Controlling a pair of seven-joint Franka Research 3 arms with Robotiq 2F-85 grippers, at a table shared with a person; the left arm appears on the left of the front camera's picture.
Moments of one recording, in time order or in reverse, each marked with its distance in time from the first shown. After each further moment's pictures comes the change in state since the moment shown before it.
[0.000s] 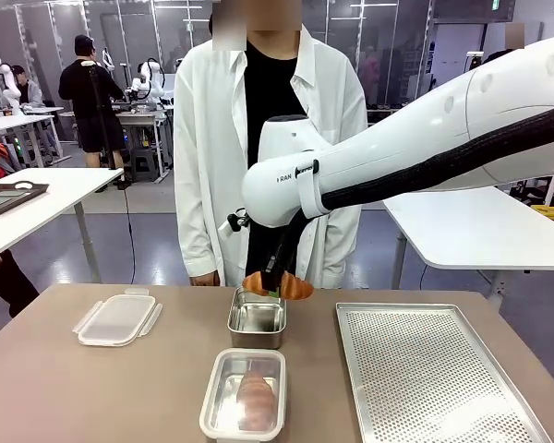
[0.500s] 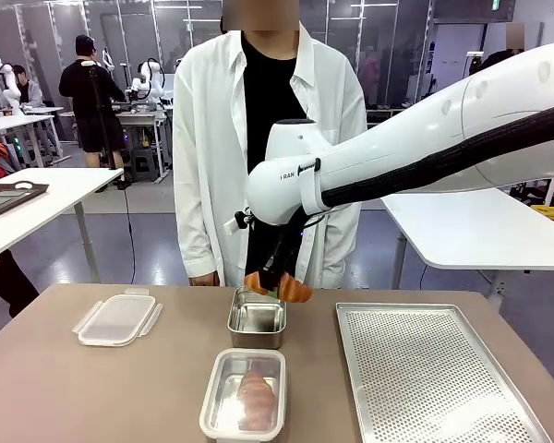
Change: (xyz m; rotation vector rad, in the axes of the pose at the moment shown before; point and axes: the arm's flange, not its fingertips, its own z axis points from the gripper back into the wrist) left arm 0.000 0.000 0.000 0.000 0.000 0.000; right arm 0.001 -0.018 -0.009 0.052 -0.054 -0.251
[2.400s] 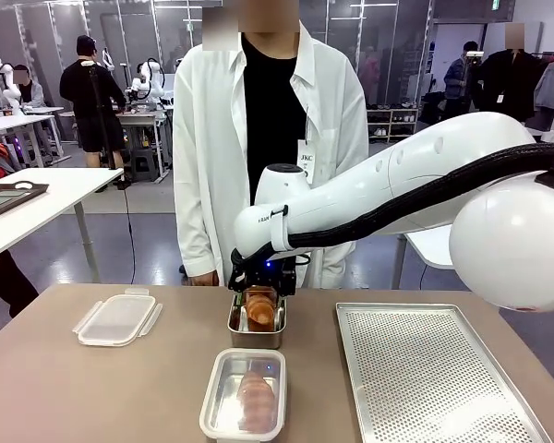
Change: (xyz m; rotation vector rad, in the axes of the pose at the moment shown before) left arm 0.000 0.000 0.000 0.000 0.000 0.000; right arm 0.038 -0.022 -0.089 0.026 -0.068 -0.928
